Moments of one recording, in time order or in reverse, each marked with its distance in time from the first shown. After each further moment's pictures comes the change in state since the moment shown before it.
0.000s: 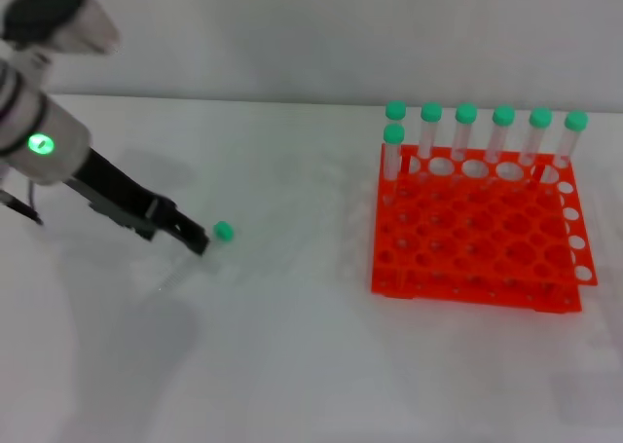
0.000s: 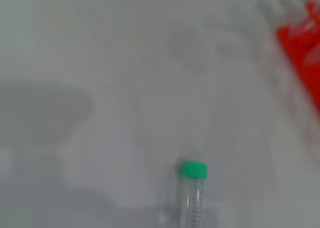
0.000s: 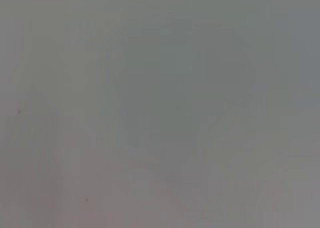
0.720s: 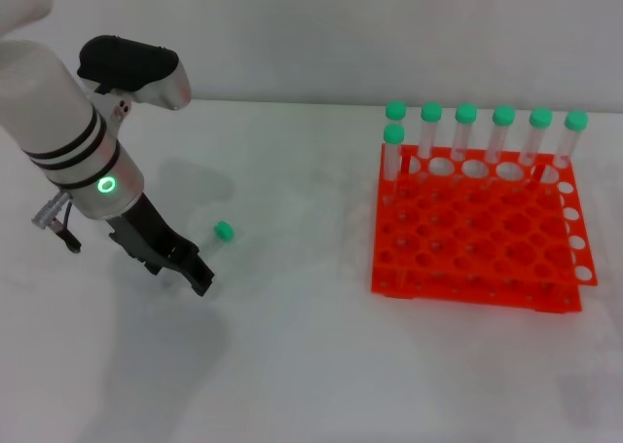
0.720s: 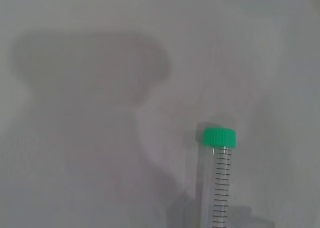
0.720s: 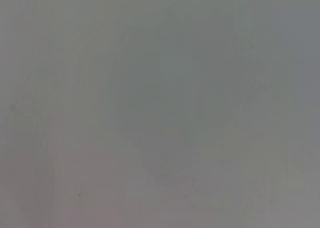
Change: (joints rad) left arm -0.055 -0.088 0.000 0.132 0.258 -0.205 -0.163; right arm -0.010 -0.004 0.004 -0.004 0.000 -0.008 0.000
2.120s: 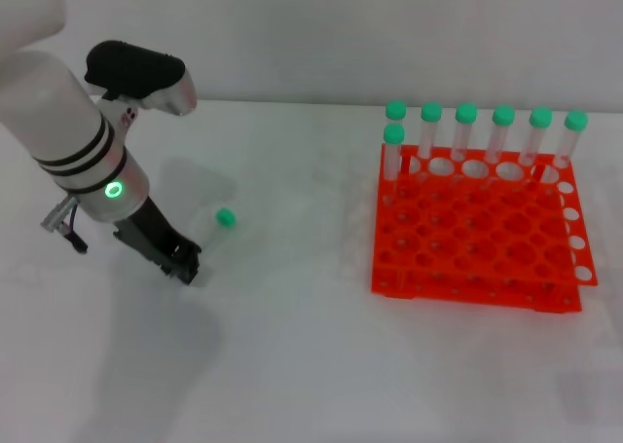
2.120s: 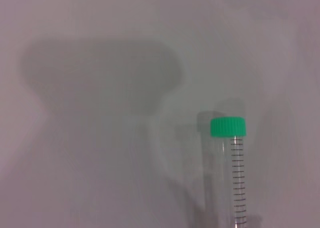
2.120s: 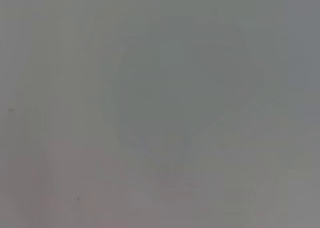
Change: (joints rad) left arm 0.015 0.011 -0.002 0.066 0.016 -0.080 -0.019; right arm 0.005 -0.001 0.005 -0.004 0.000 0.000 0.000
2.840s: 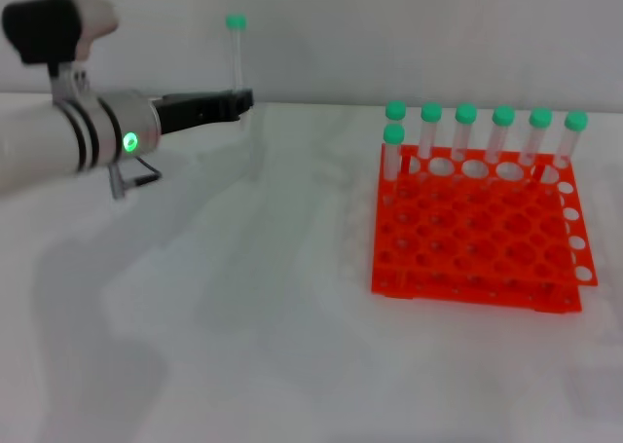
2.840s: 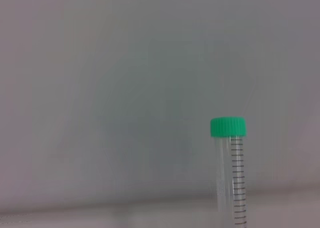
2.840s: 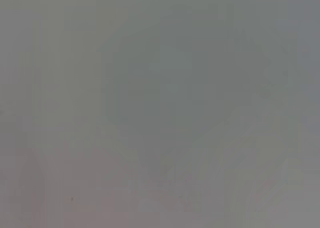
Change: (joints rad) left arm 0.266 -0.017 -0.001 0.060 -1.267 -0.301 0.732; right arm 0.003 -0.003 0.000 -0.004 0.007 -0.024 0.050
